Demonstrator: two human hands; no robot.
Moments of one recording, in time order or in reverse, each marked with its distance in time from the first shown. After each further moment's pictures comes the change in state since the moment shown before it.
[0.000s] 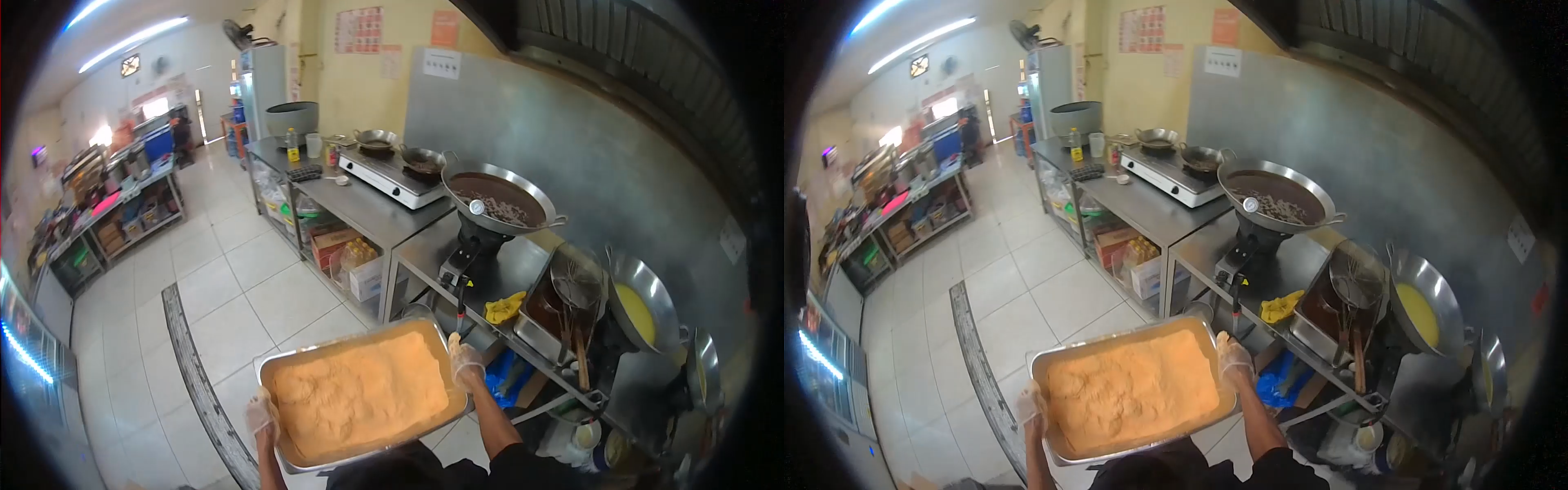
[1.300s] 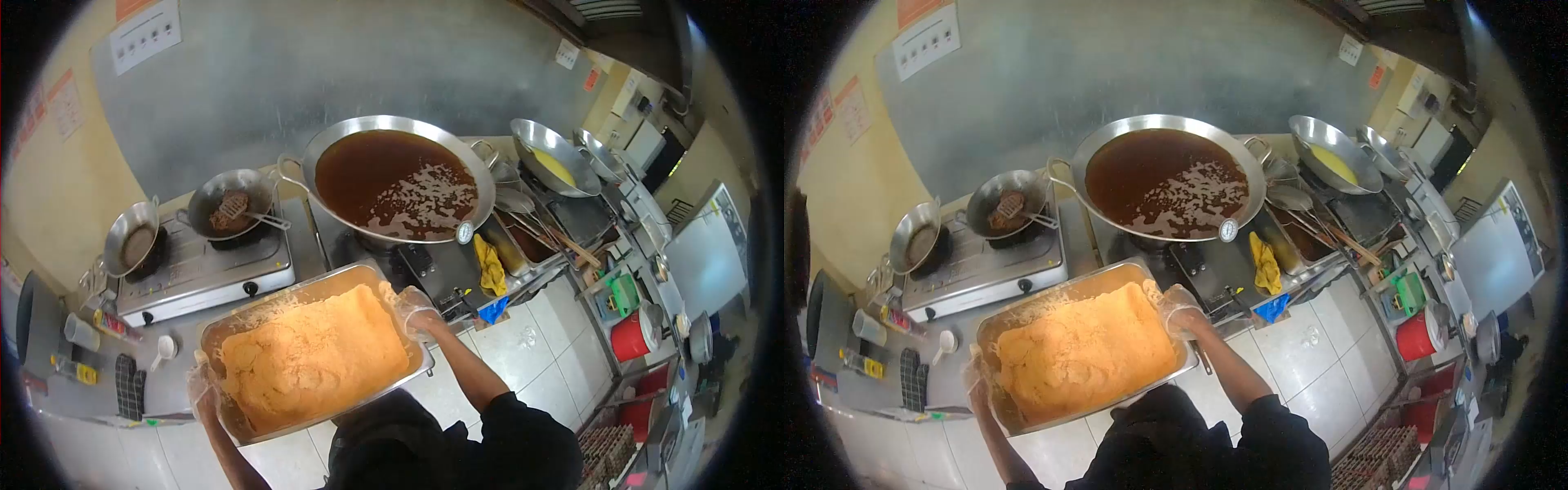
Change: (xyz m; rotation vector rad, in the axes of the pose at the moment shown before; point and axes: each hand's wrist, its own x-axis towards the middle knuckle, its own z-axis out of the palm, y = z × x) left_hand 0.876 0.159 0.690 0.118 -0.930 0.775; right_hand 0.545 -0.178 0.065 -0.134 0.228 0.424
